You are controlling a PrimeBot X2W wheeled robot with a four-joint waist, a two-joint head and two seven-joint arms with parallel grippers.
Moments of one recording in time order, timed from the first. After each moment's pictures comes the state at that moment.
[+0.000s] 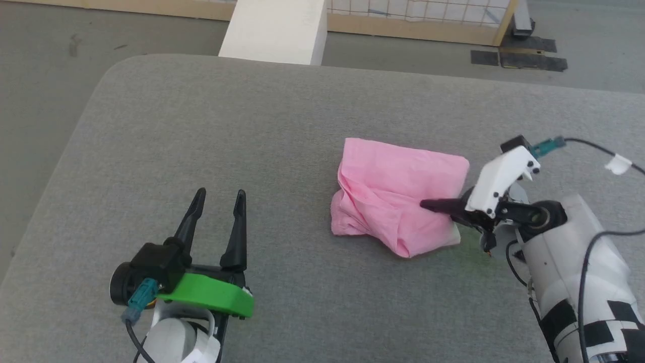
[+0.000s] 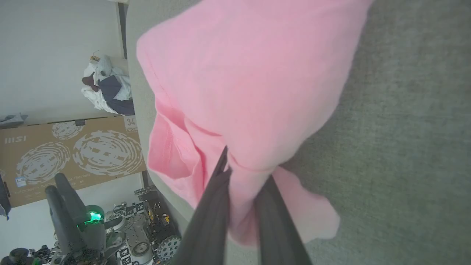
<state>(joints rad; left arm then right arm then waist) -0.12 0.05 -0.10 0.08 -0.20 -0.13 -0.26 -0.77 -0.05 -0.12 0.99 0.81 0.13 0.85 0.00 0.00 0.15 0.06</state>
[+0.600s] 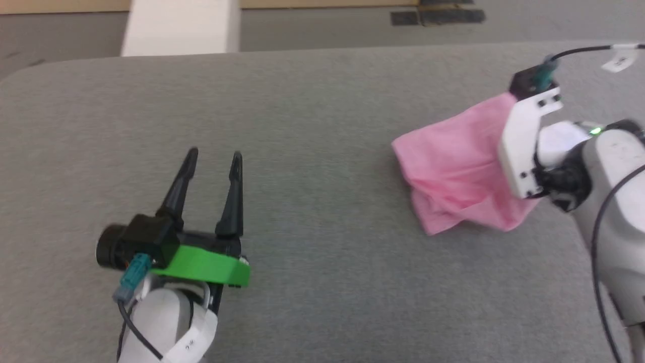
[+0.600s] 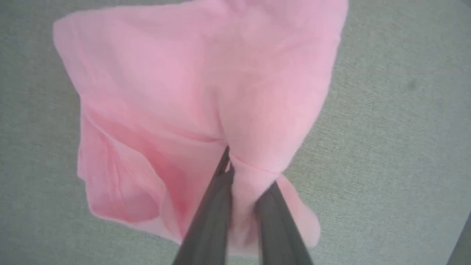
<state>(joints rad) -0.19 0.06 -0.10 0.02 -0.15 -0.13 -0.26 -0.78 -0.30 0.28 0.53 0.34 0.13 1.00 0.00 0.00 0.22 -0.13</state>
